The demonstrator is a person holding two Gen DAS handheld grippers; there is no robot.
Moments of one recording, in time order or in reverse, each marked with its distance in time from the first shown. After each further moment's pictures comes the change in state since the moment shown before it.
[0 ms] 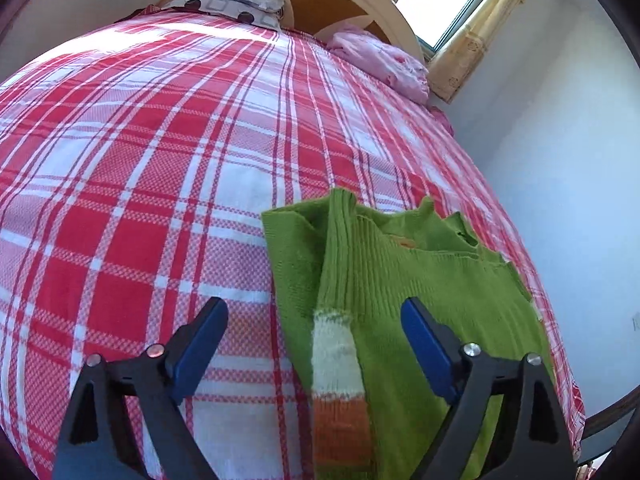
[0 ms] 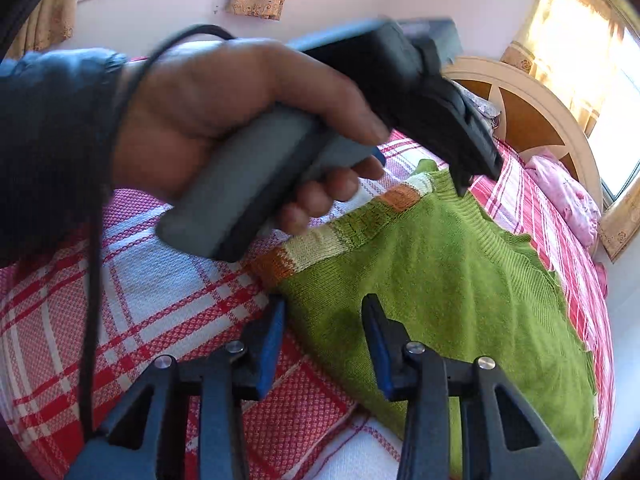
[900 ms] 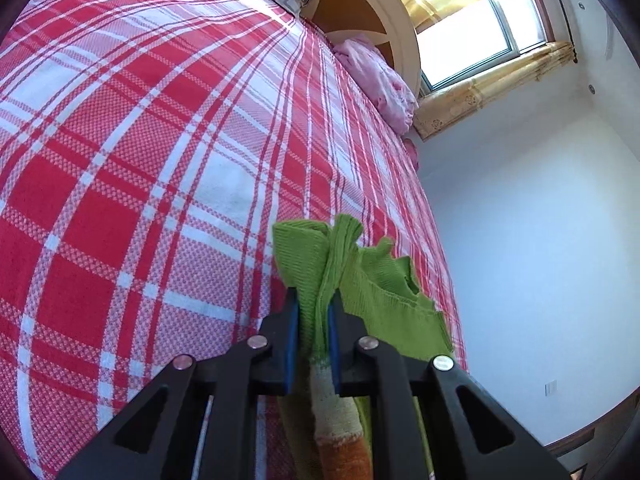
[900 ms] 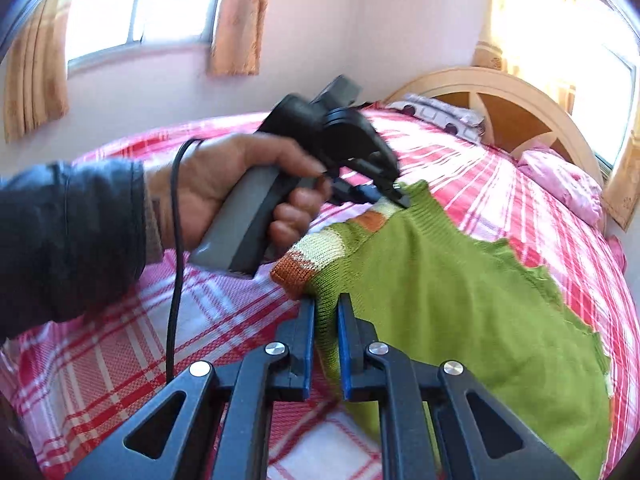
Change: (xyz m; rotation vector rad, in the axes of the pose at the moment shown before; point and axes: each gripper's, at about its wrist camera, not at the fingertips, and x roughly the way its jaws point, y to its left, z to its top) left arm -0.007 0.027 0.015 -0.281 0.012 -0.292; right arm -0.061 -0.059 -0.005 0.194 -0.184 0.063
